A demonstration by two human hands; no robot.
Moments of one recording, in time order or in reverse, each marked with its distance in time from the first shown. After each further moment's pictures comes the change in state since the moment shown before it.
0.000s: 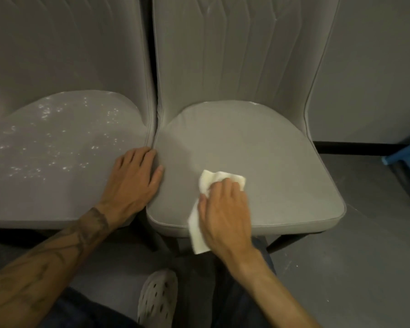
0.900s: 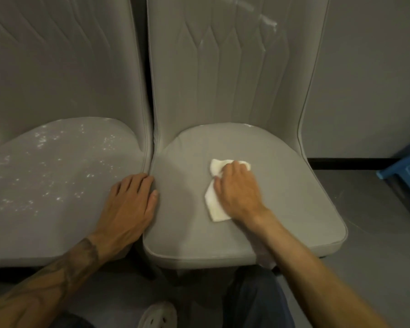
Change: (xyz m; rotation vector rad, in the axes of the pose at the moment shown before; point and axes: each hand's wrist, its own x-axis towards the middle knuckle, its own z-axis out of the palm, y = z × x) left_hand 0.005 -0.001 -0.003 0.033 0.032 0.035; right_hand 0.112 0.063 0.021 -0.086 -0.086 -0.124
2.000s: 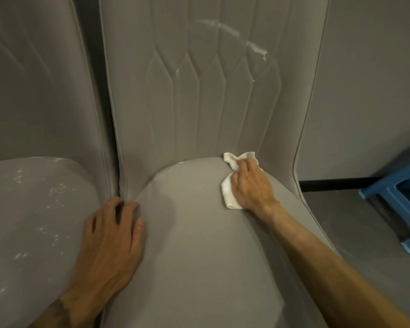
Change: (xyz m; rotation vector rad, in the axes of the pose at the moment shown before) left_hand 0.090 0.009 0.036 -0.082 0.147 -0.089; right_hand 0.137 0.110 0.031 -0.148 -0.049 0.113
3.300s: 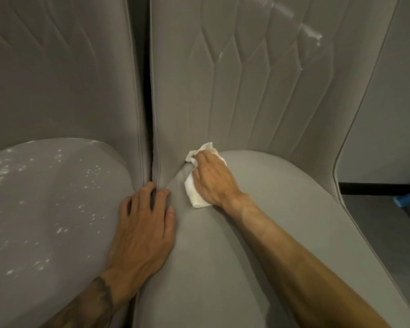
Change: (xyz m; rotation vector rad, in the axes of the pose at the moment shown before) left_hand -0.001 -0.002 0.005 0.013 0.029 0.006; right_hand 0.026 -0.140 -0.009 0.354 0.052 -0.342
